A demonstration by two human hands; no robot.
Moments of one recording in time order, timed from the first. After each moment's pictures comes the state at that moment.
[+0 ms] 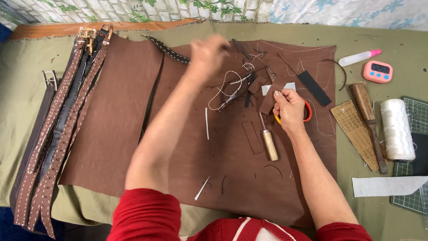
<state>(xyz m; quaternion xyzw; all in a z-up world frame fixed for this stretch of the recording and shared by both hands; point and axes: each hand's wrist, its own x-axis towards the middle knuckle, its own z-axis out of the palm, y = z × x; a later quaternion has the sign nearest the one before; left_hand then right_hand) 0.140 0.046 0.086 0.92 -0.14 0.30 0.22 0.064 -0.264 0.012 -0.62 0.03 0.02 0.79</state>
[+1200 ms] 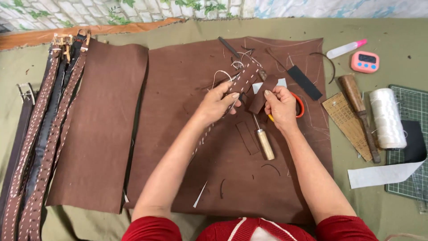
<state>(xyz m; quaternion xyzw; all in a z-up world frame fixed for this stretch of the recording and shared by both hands) 0.042 -0.026 0.037 0.69 -0.04 -0.09 0.72 0.071 -0.259 -0.015 -0.64 0.01 -0.06 0.77</state>
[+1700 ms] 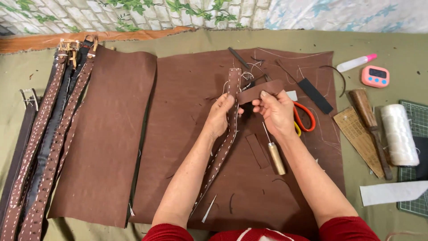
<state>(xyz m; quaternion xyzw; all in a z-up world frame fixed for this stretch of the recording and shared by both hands) 0.060 -0.017 -0.042 0.42 0.07 -0.02 0.91 0.071 -0.187 0.056 -0.47 0.04 0.04 0.88</state>
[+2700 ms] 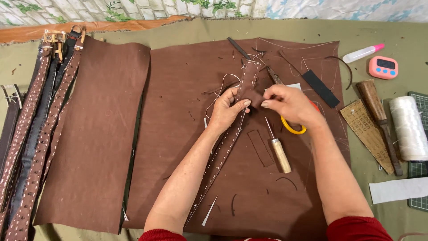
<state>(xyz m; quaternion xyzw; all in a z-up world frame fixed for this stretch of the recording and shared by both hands) 0.057 -0.029 -0.024 0.58 -0.03 0.05 0.81 0.092 -0.244 0.062 -0.84 -0.25 0.08 0.47</state>
